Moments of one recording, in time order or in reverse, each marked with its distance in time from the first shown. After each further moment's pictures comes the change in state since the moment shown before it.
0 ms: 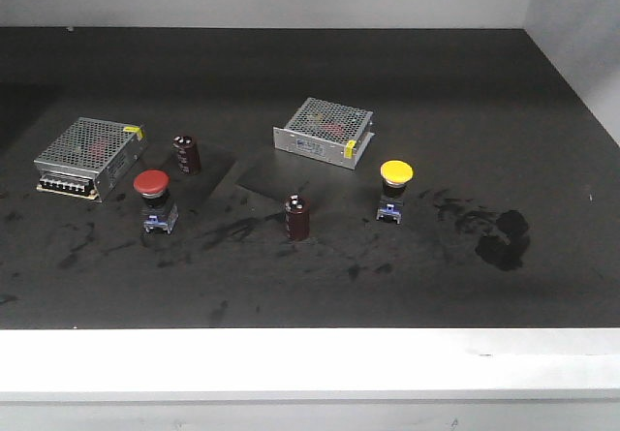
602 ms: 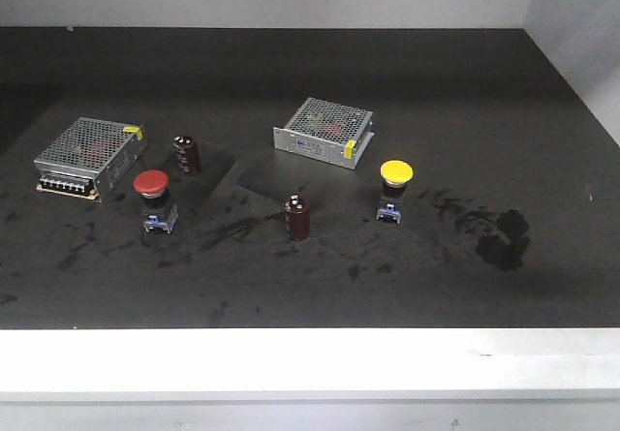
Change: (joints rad) left arm 0.000 0.088 0.000 0.000 0.244 0.094; right arm 0.000 0.047 0.000 0.068 0.239 0.000
